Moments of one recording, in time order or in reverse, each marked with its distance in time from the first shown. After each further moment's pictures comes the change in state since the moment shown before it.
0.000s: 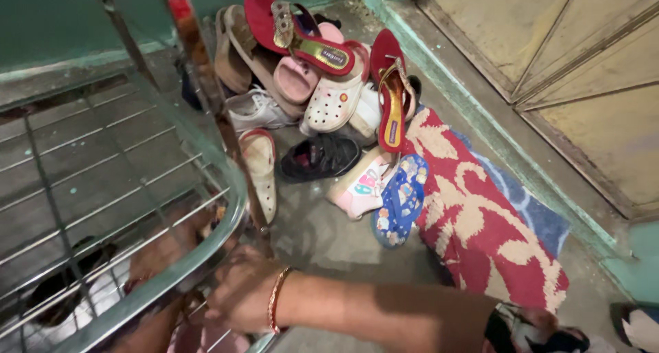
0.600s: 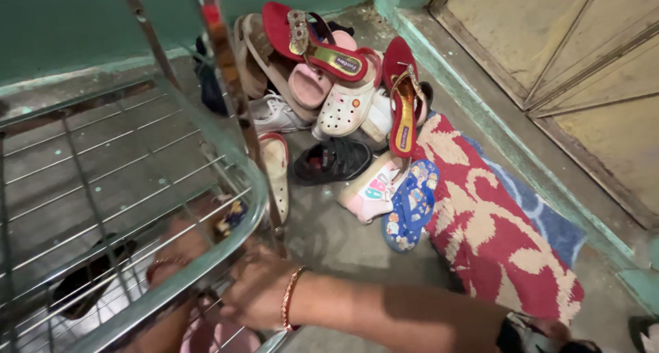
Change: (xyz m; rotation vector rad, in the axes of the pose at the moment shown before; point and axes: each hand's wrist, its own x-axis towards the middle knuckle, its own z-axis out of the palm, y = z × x) left_hand -0.002 -0.005 -0.021 -0.050 0.032 0.008; right_hand 0.002 -0.006 -0.011 -0.001 0.074 -0.058
